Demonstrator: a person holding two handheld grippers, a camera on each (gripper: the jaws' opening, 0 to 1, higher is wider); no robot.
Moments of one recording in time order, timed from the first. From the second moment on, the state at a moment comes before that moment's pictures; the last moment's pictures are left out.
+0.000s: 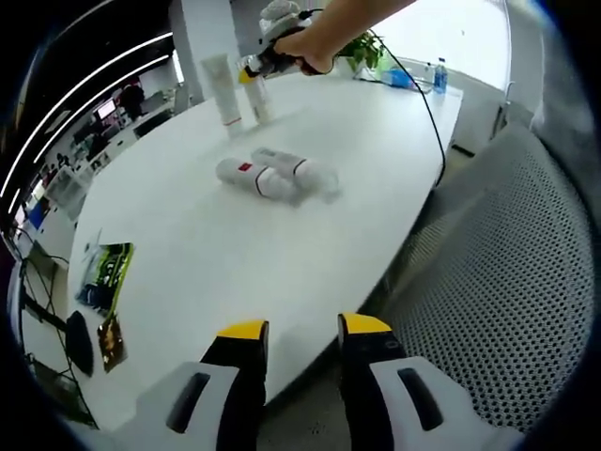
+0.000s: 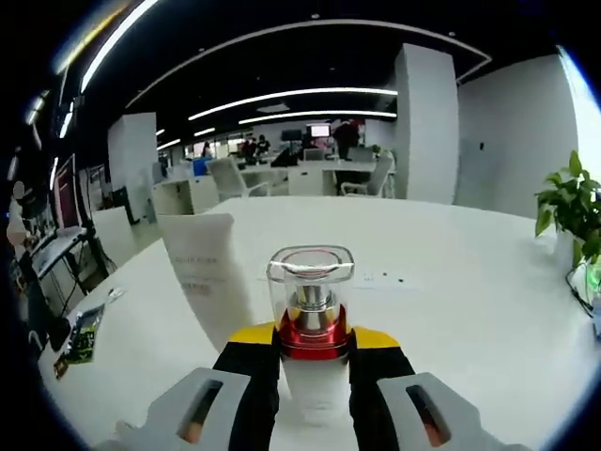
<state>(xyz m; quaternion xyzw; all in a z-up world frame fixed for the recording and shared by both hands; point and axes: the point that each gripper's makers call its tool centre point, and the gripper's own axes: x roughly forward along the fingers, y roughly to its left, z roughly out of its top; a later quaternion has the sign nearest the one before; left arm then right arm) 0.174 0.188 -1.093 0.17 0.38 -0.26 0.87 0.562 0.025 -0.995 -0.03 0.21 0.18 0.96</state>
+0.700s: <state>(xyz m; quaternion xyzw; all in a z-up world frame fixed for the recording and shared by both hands) 0.174 0.188 -1.092 0.17 0.38 -0.26 0.87 0.551 0.030 -1.002 -0.04 0.25 0.27 0.93</state>
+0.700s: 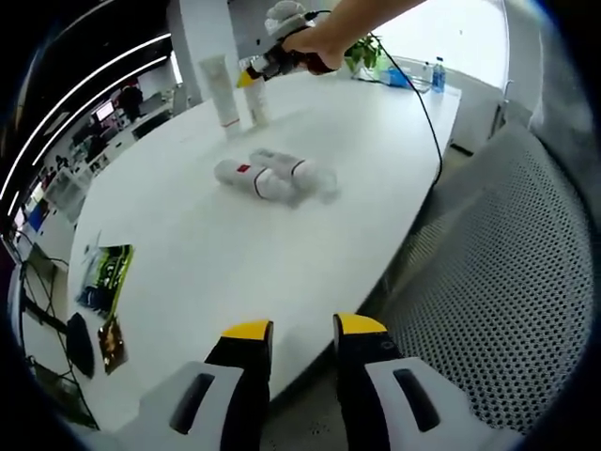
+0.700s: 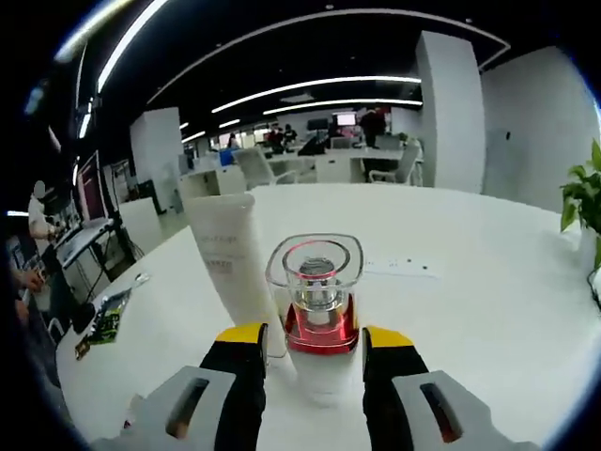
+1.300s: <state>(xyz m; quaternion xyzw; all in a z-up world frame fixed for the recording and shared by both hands) 0.172 0.187 -1.094 0.18 0.38 -0.27 0.87 0.544 0.024 -1.008 -0.12 0.31 0.39 0.86</state>
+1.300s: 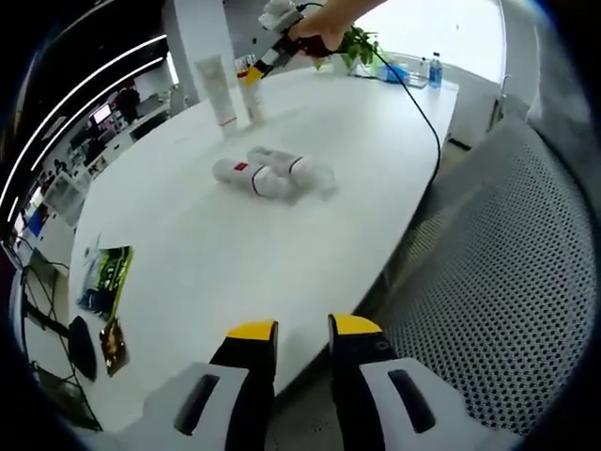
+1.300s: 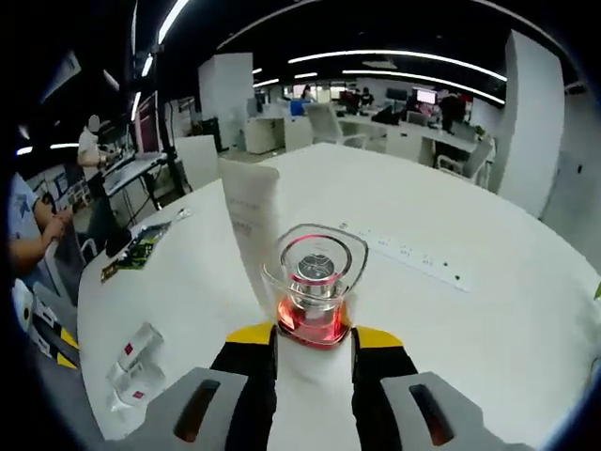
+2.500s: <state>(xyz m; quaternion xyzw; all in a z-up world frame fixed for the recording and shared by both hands) 0.170 0.190 -1.097 0.19 0.39 -0.27 0.86 0.559 0.043 -1.013 -0.09 0.34 0.34 0.87</state>
